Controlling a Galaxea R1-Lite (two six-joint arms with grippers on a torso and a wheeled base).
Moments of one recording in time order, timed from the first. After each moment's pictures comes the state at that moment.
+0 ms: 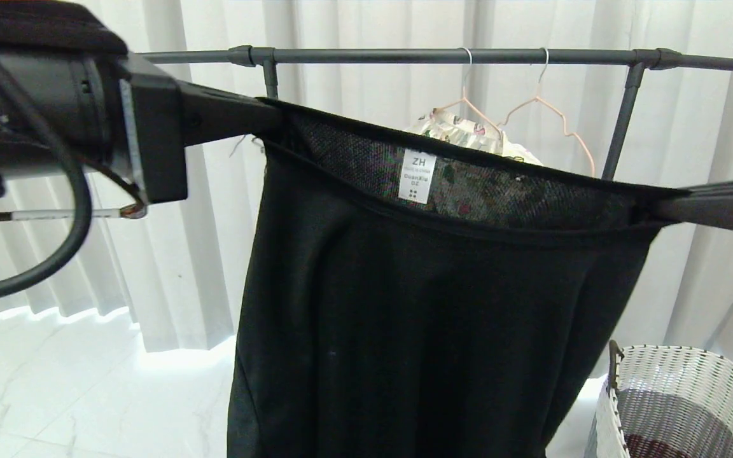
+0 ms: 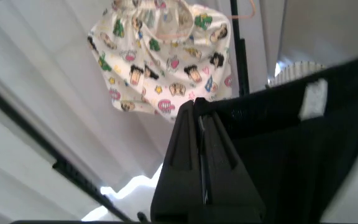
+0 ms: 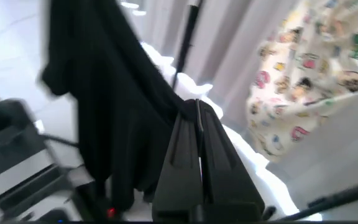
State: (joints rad) left arm -0.67 1.35 -1.41 0.24 -0.06 0.24; right arm 0.74 1.15 -1.27 0.38 0.17 -0.08
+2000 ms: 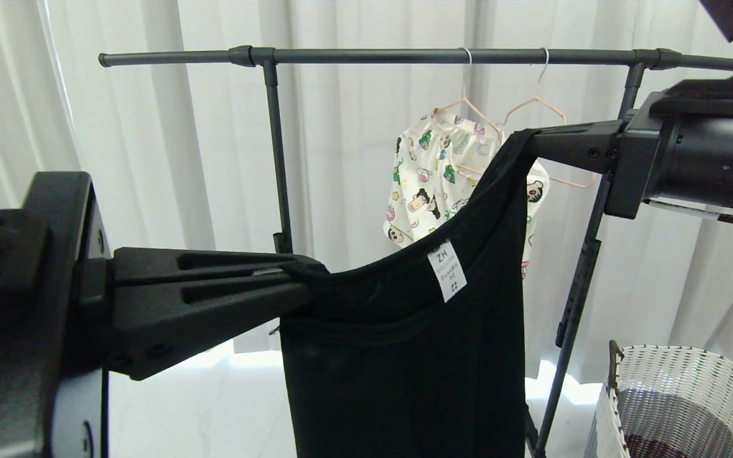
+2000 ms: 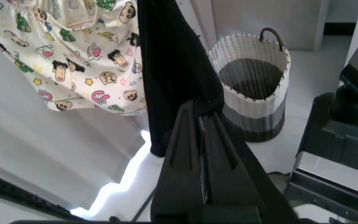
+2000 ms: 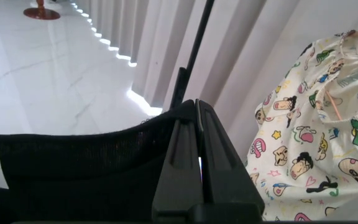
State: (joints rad) left arm -1.03 1.17 -1.09 0.15 0.03 0.24; right arm 0.76 1.41 -1.25 -0.10 0.18 -0.07
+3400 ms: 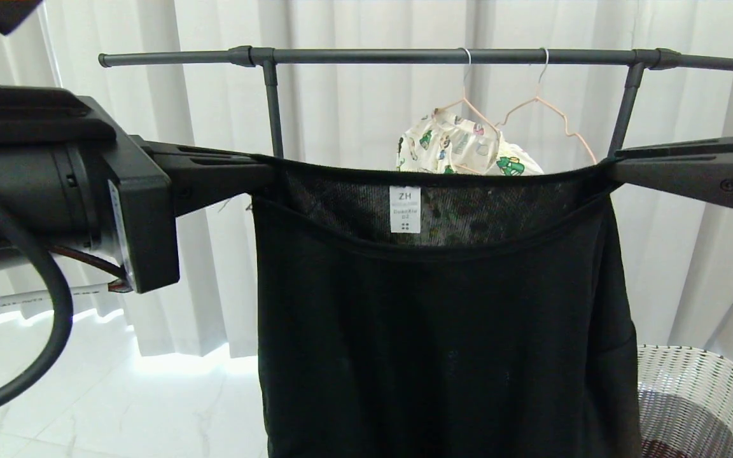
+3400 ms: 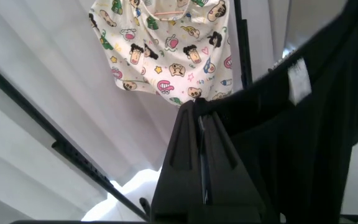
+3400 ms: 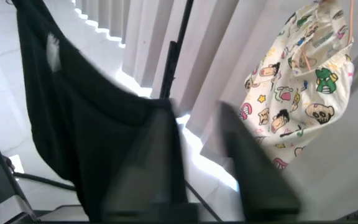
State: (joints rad) left arm -0.75 1.25 -1.20 0.15 0.04 0.24; right arm 0.72 1.21 -1.20 0.12 0.15 -0.08
